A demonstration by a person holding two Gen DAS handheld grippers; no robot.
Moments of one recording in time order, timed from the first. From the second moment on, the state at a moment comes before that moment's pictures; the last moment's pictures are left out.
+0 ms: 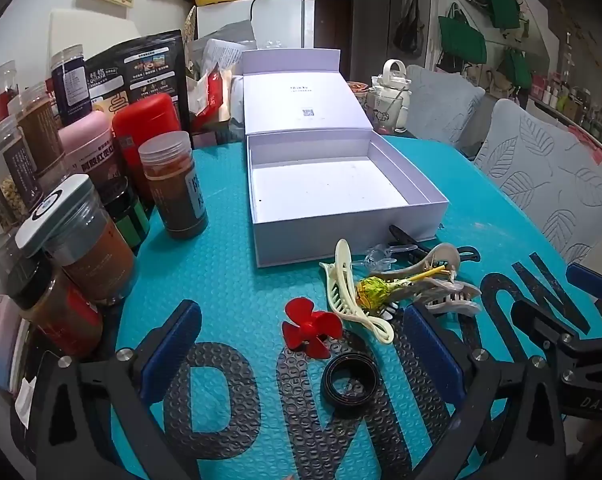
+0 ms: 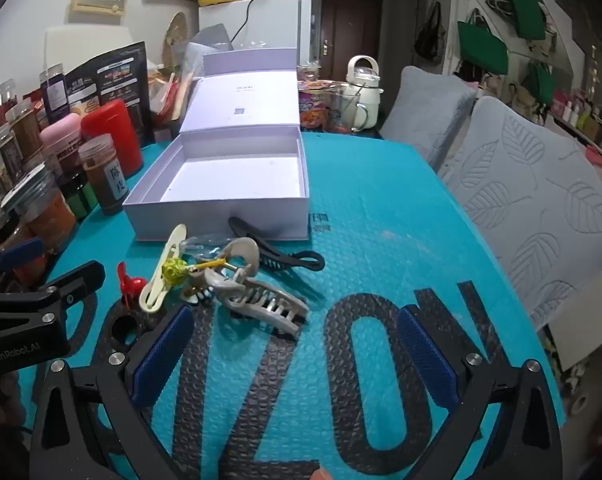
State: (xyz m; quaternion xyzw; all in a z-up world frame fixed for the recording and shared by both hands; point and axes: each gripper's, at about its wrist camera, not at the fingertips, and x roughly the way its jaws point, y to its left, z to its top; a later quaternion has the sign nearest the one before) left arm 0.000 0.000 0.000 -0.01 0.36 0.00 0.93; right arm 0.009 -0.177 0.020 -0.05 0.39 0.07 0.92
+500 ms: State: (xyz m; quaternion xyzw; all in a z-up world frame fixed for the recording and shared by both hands) left arm -0.005 -0.005 -0.004 -0.01 0.36 -0.01 0.93; right arm 0.008 -0.185 0.018 -0.05 0.39 0.07 0.92
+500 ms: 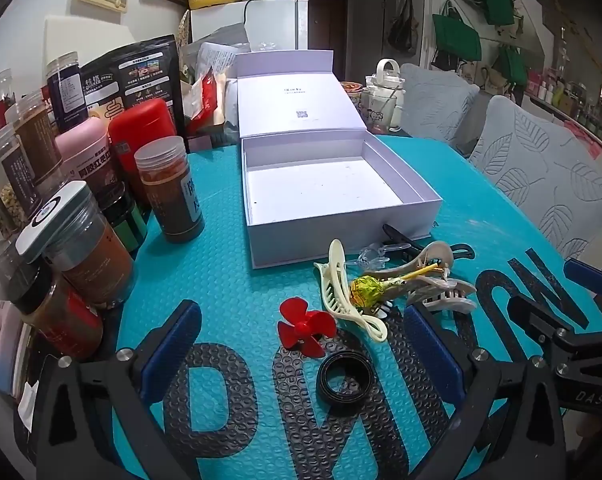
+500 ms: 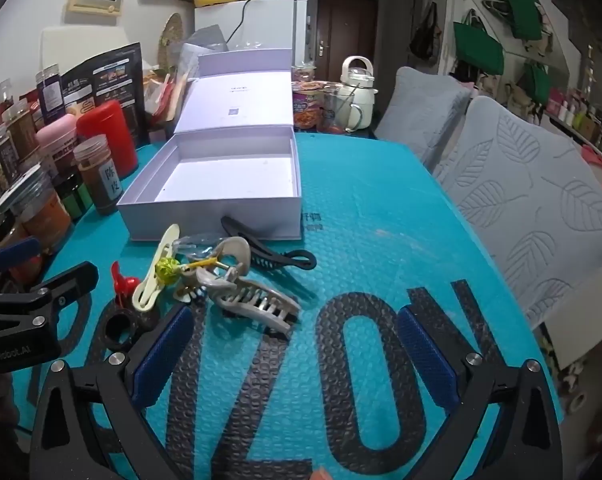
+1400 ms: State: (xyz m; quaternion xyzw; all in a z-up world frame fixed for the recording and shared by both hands) left arm -0.007 -0.005 0.006 -0.01 0.36 -0.01 0.93; right arm 0.004 -0.180 0.026 -0.05 0.38 0.07 0.92
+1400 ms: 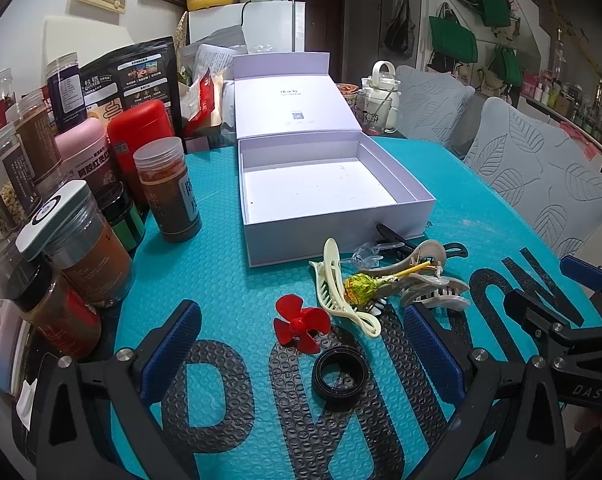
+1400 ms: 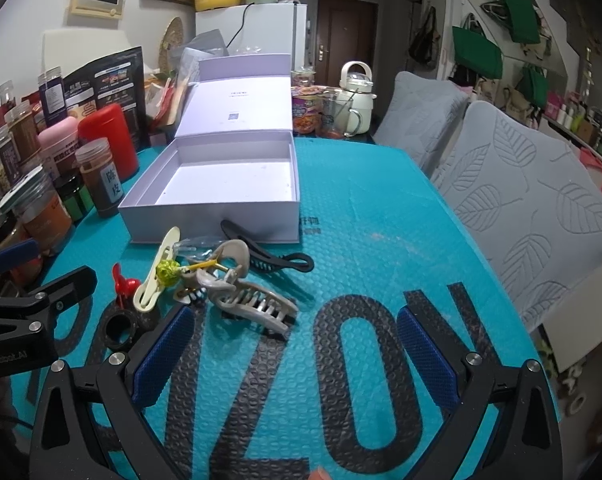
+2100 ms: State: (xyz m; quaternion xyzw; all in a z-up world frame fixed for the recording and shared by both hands) left arm -0.010 -0.012 0.005 0.00 0.37 -0.01 0.93; right arm 0.002 -0.183 0.022 -0.05 0.38 0.07 0.92
